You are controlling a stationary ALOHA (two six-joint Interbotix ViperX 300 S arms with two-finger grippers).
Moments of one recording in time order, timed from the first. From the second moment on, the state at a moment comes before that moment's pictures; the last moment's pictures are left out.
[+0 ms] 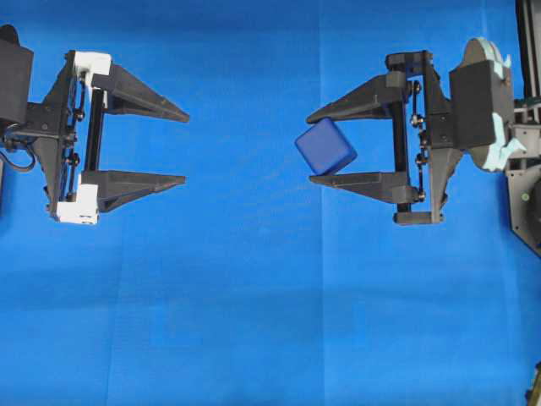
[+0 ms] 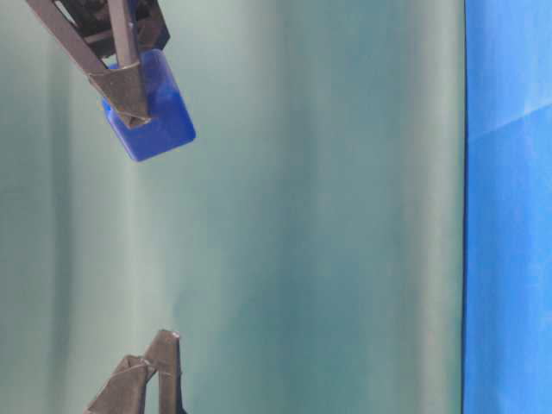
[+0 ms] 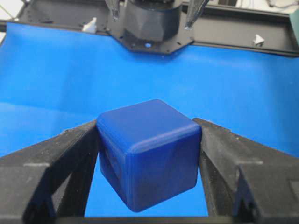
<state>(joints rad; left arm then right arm) -0.02 -0.56 0.84 0.01 -0.18 -0.02 0.03 -0.48 0.68 -0.52 0.03 0.60</state>
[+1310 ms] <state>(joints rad) -0.02 -0.56 0.84 0.01 -0.18 -0.03 0.08 -0.48 0.69 -0.49 0.37 0.60</state>
